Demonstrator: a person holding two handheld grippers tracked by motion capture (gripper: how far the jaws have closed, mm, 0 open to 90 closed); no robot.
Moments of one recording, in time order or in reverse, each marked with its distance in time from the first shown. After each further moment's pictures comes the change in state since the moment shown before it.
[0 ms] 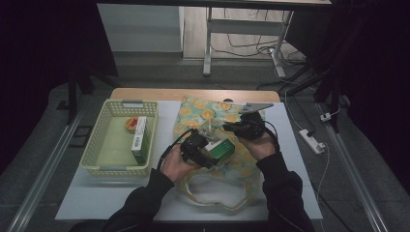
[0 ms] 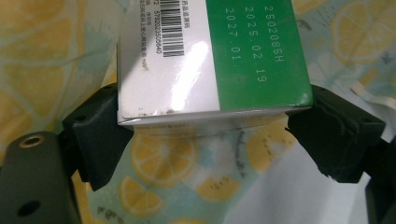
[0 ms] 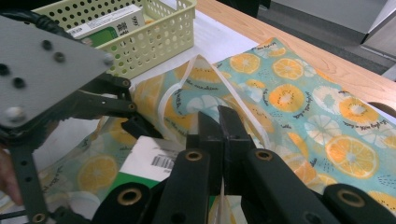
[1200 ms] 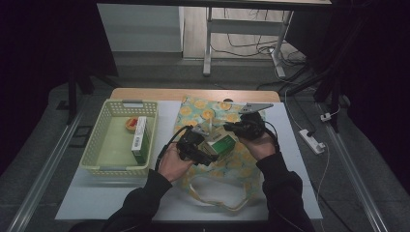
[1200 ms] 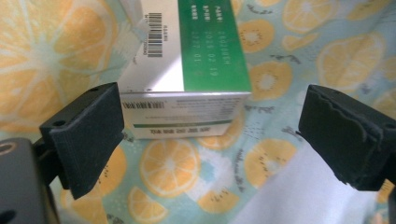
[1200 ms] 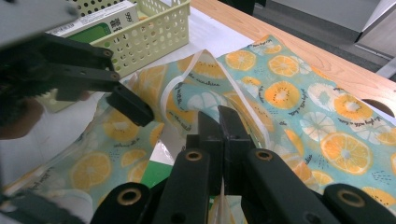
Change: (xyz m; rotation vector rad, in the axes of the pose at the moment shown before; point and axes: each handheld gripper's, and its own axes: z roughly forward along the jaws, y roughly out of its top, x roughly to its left) left arm -0.002 -0.005 -0.023 -0.111 -0.021 -0.035; right arm -0.002 -0.002 0.001 0.007 -0.017 -0.003
